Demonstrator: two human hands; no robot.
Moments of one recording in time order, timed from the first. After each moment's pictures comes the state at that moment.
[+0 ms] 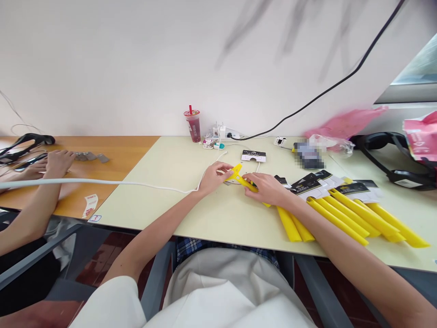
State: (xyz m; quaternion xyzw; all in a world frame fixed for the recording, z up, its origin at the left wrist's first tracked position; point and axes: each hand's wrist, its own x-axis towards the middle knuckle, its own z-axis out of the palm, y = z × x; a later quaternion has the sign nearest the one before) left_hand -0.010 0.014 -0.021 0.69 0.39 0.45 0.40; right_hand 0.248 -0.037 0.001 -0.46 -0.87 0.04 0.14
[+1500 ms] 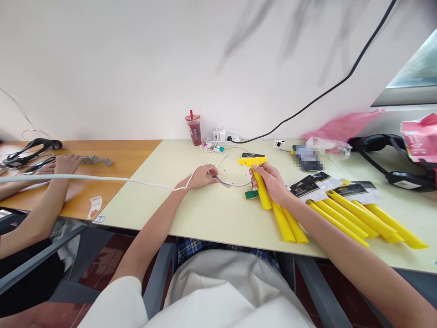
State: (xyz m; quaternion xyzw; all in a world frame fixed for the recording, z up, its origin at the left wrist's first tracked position) left_hand -0.078 0.058 -0.019 0.83 0.41 0.25 0.27; right_hand 0.236 -0.040 0.016 -0.40 -0.49 0.57 0.53
